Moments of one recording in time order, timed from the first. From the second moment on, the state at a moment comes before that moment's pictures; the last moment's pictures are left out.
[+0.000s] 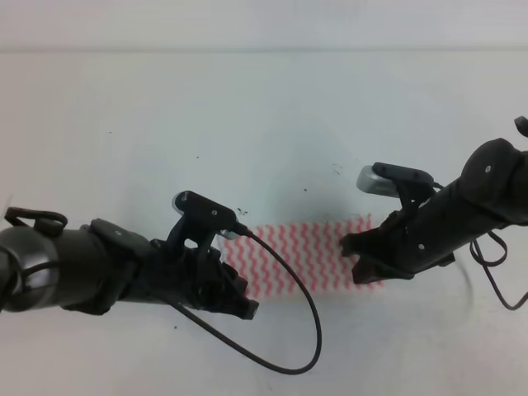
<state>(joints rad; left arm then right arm) -0.52 1.74 -0.82 -1.25 0.33 1.44 0.37 1.83 -1.09 0.65 0.67 -0.24</state>
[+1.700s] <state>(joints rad) -0.34 1.80 -0.87 -1.63 0.65 1.55 0.37 1.57 -0.98 0.56 0.48 -0.08</state>
